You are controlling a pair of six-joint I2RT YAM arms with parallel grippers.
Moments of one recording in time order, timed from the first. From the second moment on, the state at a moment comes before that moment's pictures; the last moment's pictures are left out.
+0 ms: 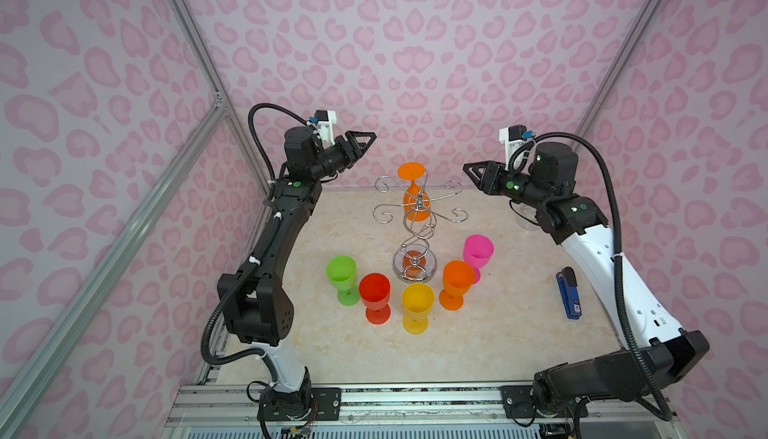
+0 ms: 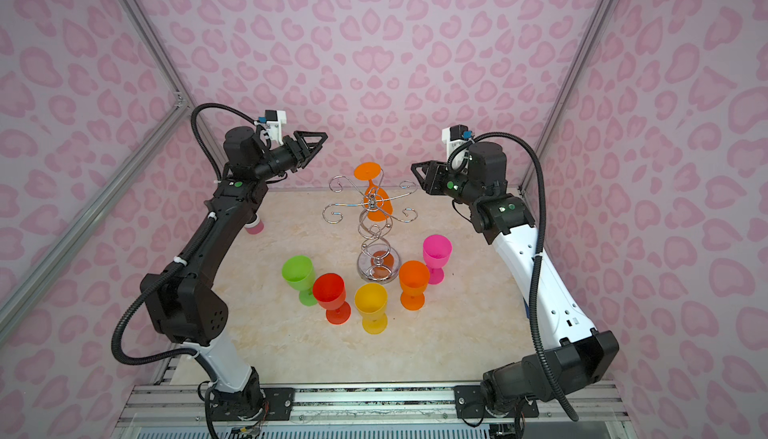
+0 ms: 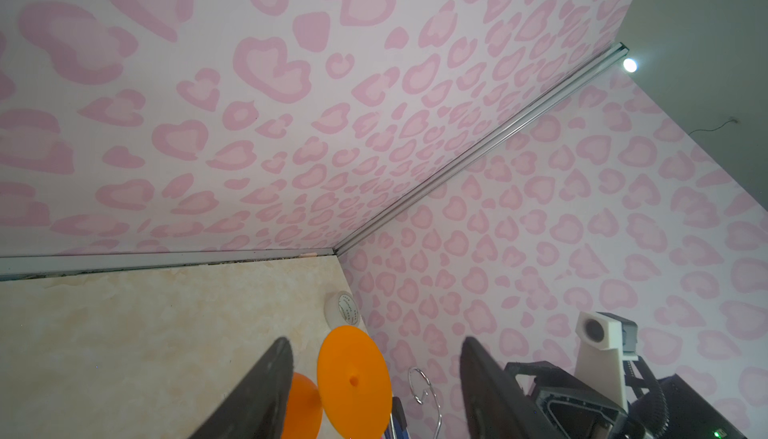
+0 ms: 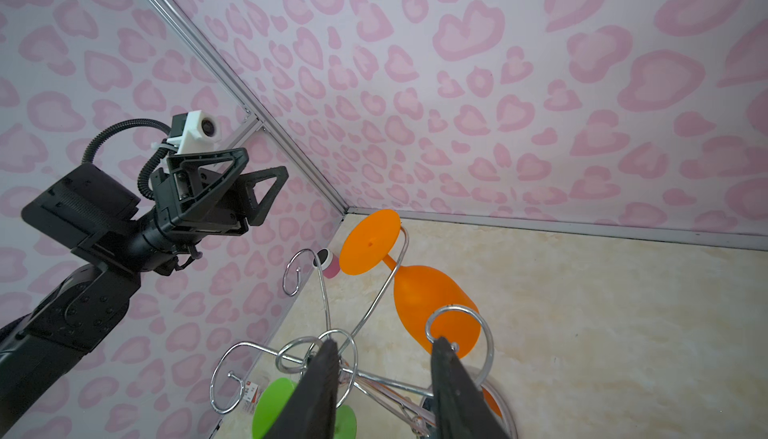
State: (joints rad) left arm -0.14 1.83 1.83 -0.02 0.73 -0.89; right arm 0.29 1.45 1.63 -0.43 -0.40 0.46
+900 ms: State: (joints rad) left arm -0.19 2.09 2.01 -0.13 1.01 -0.82; right arm 0.29 1.38 1.52 -0.42 -0.39 0.49
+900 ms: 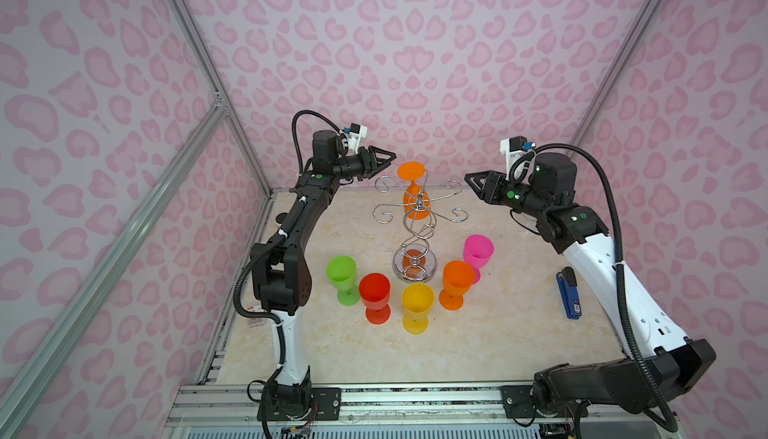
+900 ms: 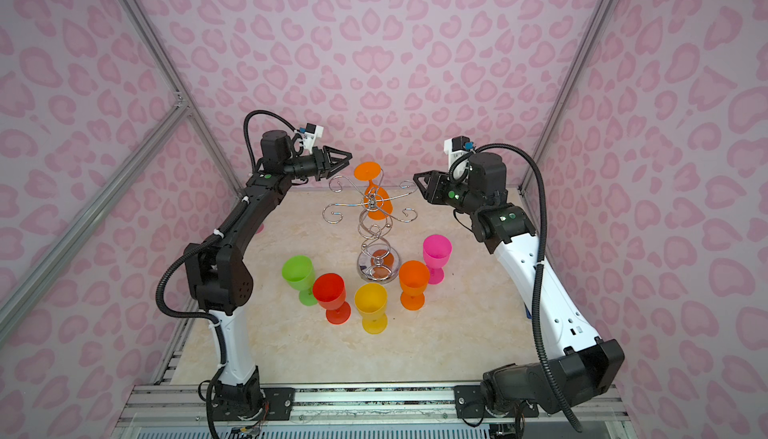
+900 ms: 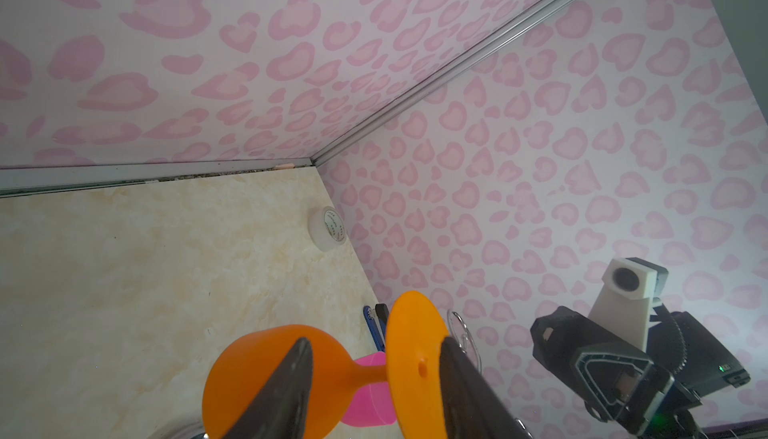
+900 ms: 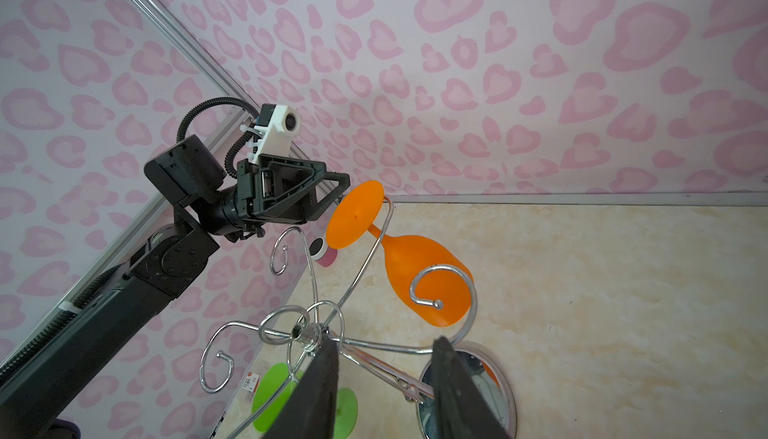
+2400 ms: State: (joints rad) left arm -0.17 2.10 2.07 -0.19 1.04 -0.76; right arm 0.24 1.37 1.47 -0.38 -0.43 0.53
